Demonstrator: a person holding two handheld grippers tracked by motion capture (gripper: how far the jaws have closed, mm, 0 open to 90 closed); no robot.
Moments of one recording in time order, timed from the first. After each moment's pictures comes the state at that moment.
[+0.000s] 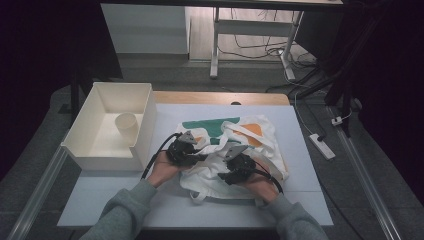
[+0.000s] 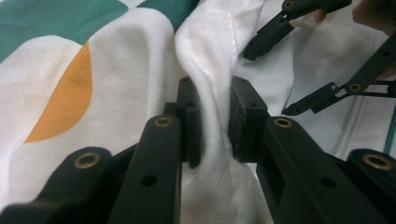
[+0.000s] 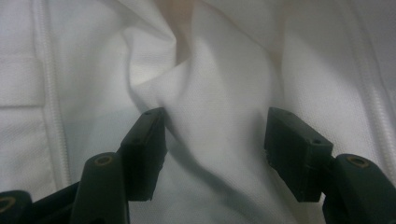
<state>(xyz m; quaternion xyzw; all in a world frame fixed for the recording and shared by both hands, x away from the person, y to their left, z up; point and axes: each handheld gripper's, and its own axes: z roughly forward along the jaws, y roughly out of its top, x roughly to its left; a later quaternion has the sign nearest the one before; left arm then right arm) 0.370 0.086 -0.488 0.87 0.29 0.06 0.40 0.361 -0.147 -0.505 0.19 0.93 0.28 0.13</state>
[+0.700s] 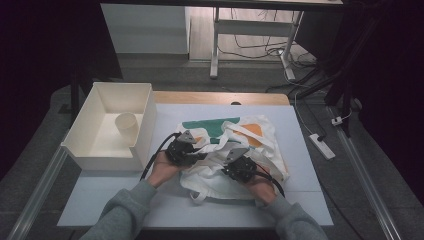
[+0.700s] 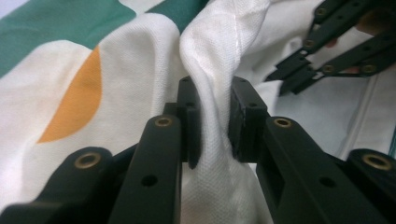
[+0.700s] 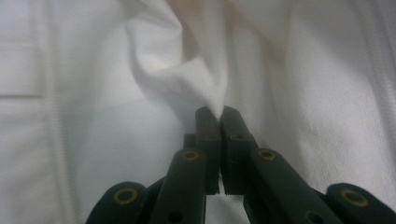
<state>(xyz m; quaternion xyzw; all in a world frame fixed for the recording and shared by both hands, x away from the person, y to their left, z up) 0.368 0.088 -0.485 0.86 0.29 0.08 0.41 0.355 -0.153 -0.507 0.18 0.93 0.29 0.13</state>
